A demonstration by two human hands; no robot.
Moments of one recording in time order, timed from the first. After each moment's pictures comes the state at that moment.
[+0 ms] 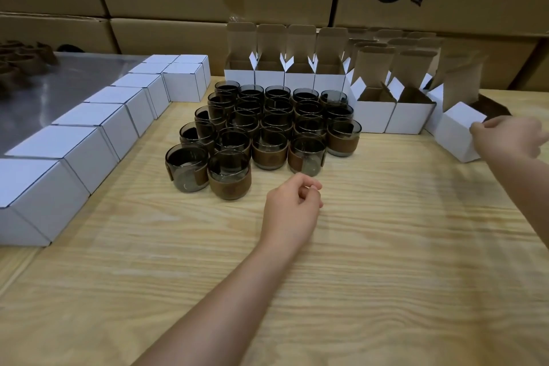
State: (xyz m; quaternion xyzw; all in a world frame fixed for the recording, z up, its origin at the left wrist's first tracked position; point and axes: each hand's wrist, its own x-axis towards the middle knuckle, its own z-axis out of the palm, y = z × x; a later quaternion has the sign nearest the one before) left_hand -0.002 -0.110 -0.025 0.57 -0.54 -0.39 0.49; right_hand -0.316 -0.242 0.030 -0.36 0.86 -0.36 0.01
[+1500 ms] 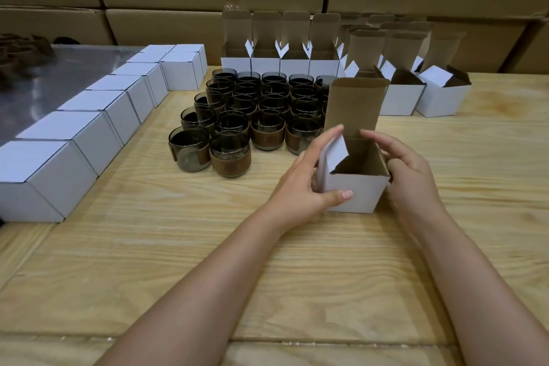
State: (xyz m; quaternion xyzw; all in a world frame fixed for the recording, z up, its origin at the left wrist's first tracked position) left_hand 0.005 -0.104 -0.019 0.39 -0.70 -0.42 0.42; right_hand -0.168 -0.100 0.000 -0.53 0.51 -0.56 0.38
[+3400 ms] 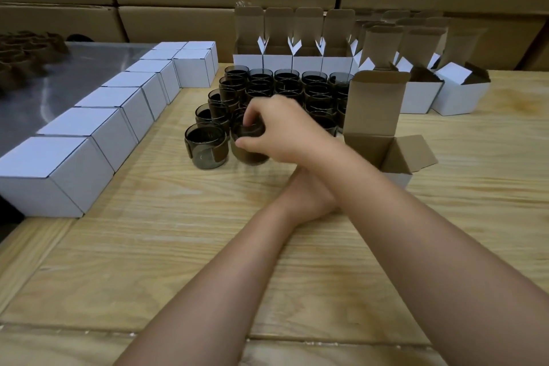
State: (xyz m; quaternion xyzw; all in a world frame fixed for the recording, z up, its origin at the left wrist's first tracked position) left_hand 0.016 -0.115 -0.031 0.52 -0.74 -0.32 0.29; right_hand -0.015 -0.136 0.065 -0.83 0.49 -0.21 0.15
